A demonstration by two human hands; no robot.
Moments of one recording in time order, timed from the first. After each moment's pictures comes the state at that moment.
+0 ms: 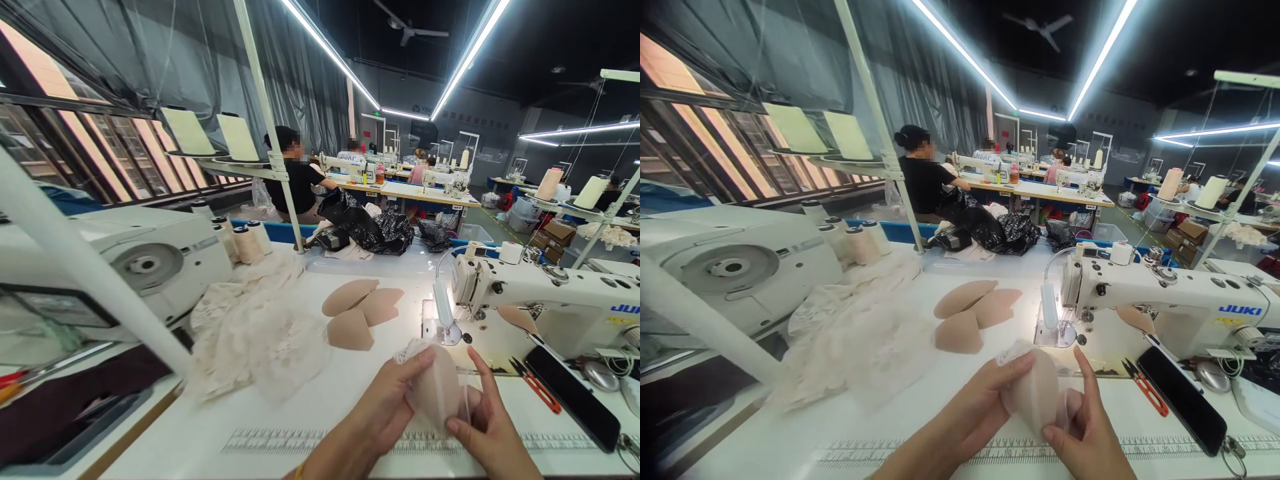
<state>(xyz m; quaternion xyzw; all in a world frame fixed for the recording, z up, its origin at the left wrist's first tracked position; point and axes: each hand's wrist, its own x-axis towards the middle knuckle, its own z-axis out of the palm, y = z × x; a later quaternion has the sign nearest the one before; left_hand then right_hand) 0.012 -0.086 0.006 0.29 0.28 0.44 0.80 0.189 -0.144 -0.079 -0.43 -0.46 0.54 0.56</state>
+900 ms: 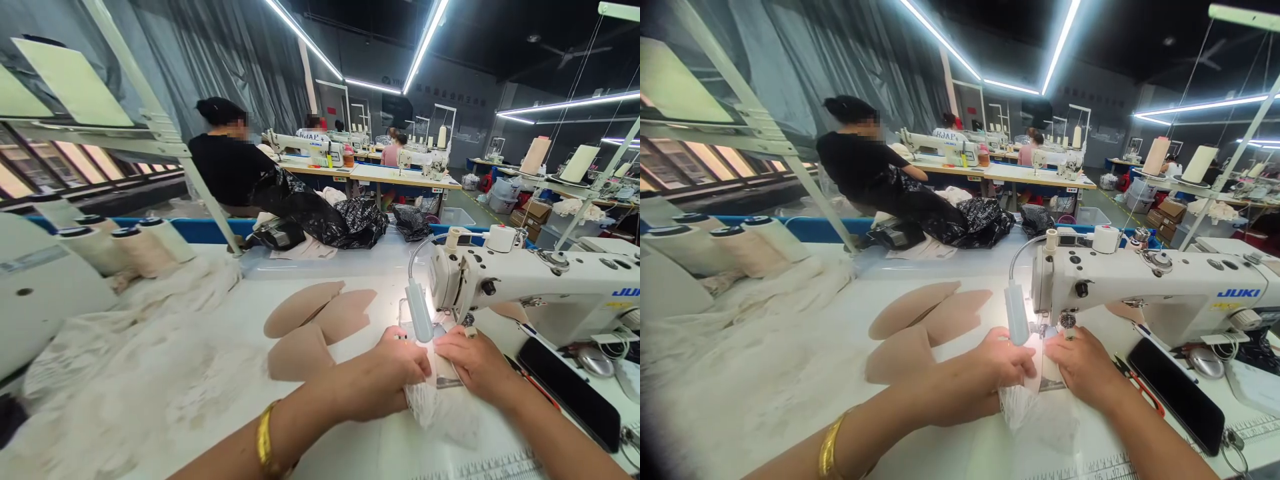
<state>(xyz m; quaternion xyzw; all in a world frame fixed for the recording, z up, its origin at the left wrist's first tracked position) 0.004 0.001 0.002 0.97 0.11 0.13 0.17 0.254 -0.042 -0.060 -0.40 -0.87 -0.02 0.29</state>
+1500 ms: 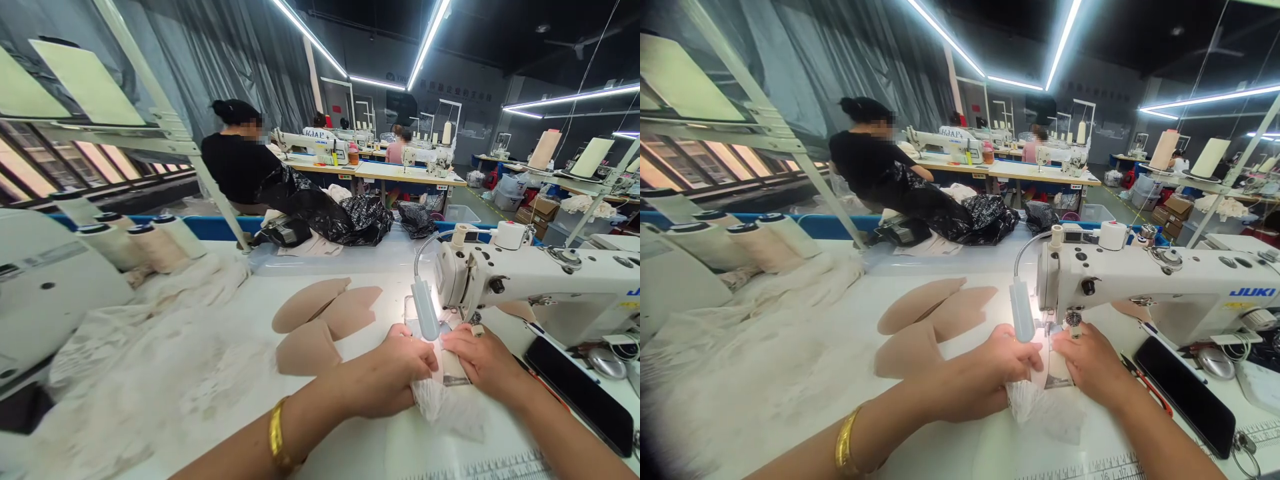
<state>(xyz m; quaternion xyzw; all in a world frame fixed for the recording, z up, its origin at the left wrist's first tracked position) 0.004 0.000 -0.007 0.96 0.11 0.17 0.21 0.263 -0.041 -0.068 -0.44 -0.86 -0.02 0.25</state>
